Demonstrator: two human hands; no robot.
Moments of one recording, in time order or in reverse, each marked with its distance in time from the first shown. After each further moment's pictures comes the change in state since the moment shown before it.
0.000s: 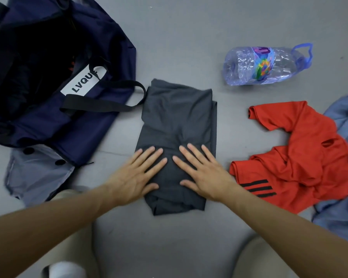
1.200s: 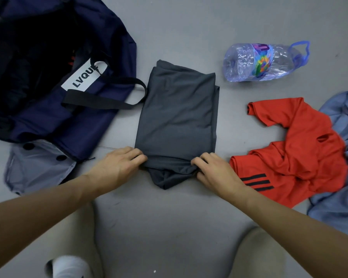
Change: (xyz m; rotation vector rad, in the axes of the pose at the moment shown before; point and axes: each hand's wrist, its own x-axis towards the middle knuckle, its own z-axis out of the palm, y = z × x) left_hand -0.022 -0.033 -0.028 -0.250 0.200 0.017; right_hand -0.017 -0.005 -0.018 0.251 0.095 0.184
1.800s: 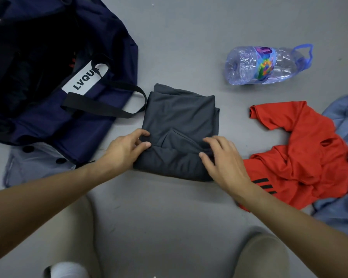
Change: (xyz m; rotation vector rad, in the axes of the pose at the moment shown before) left_hand 0.049 0.002 -0.021 -0.563 -0.007 -0.681; right_hand 0.017 -0.001 -0.033 0.183 0.186 0.351
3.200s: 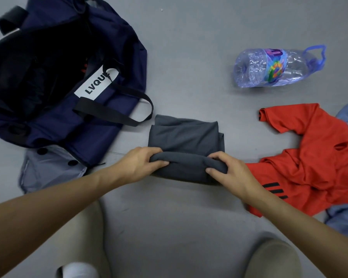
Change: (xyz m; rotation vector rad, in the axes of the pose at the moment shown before) left_hand -0.008 0.002 0.005 0.038 -0.238 0.120; right_hand -0.010 0.009 -0.002 0.400 -0.252 0.093
